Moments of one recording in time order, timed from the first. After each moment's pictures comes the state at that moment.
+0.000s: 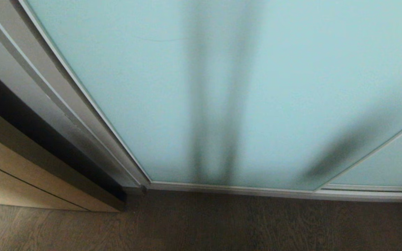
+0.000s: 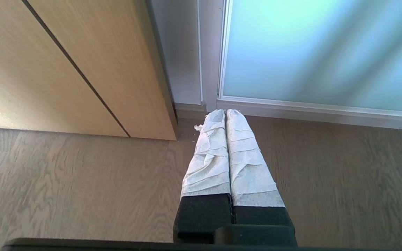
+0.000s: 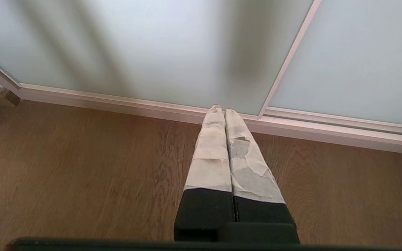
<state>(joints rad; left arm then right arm) 0.00 0.00 0.00 -0.01 0.00 0.00 0.01 0.00 0.00 0.00 0.01 0.00</state>
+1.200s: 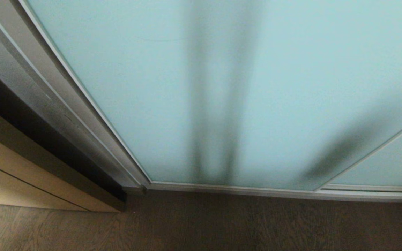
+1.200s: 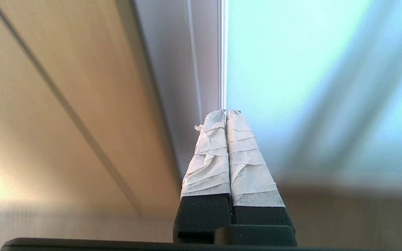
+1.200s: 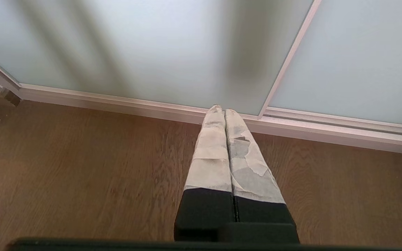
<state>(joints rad) 0.00 0.07 -0.39 0.00 -0.01 0.06 0.01 0.00 0.00 0.00 0.01 0.00</state>
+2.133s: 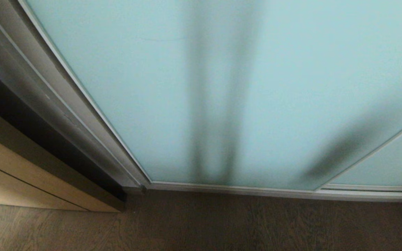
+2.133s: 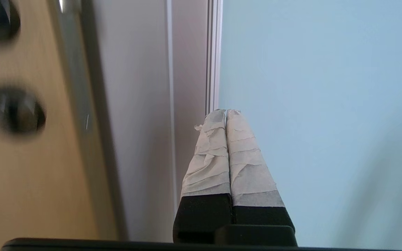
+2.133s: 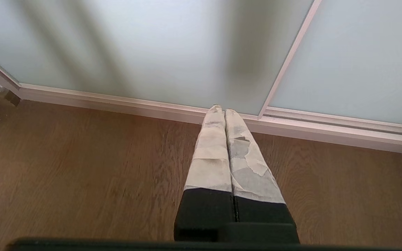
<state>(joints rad) -0.03 0.70 -0.96 -0.51 0.01 0.01 0.01 0.00 0.00 0.00 0.01 0.00</state>
